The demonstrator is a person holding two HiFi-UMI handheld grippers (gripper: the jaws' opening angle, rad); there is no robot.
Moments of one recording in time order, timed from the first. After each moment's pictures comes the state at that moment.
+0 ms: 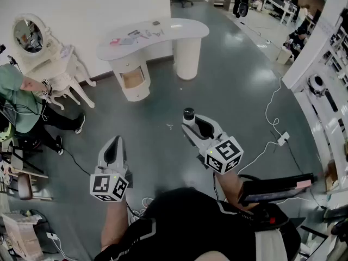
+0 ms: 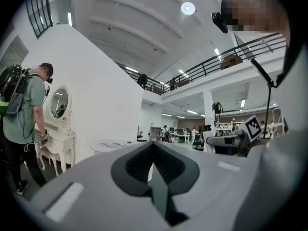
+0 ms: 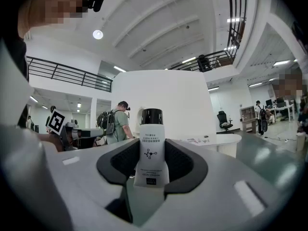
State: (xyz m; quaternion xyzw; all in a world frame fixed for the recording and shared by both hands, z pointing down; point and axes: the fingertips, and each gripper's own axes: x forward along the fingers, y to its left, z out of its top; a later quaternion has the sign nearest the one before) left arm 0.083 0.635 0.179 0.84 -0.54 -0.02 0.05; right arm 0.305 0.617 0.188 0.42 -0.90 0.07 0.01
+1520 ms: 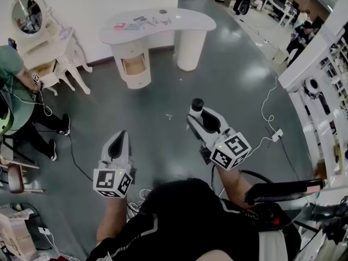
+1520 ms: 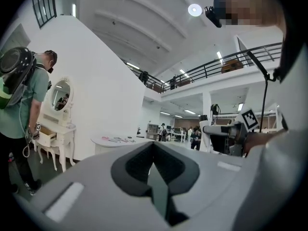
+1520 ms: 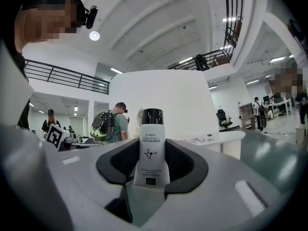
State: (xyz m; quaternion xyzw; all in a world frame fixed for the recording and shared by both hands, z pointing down) left arm 0.013 0.636 0.211 0.85 -0.52 -0.02 0.08; right arm 0.228 0.617 0.177 0.43 -0.90 0.08 -0.01
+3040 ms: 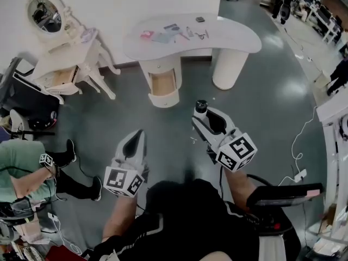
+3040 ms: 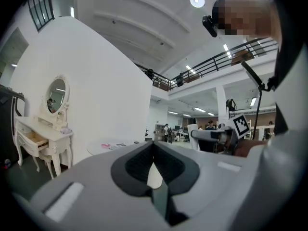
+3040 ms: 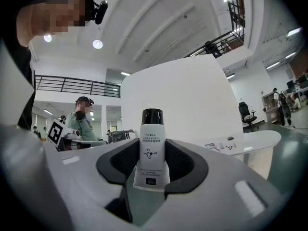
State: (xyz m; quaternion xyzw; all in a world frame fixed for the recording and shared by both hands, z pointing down) left arm 0.059 0.357 0.199 0.83 -0.55 -0.02 0.06; right arm 0.227 0.300 0.188 0.32 -0.94 0.09 -0.03
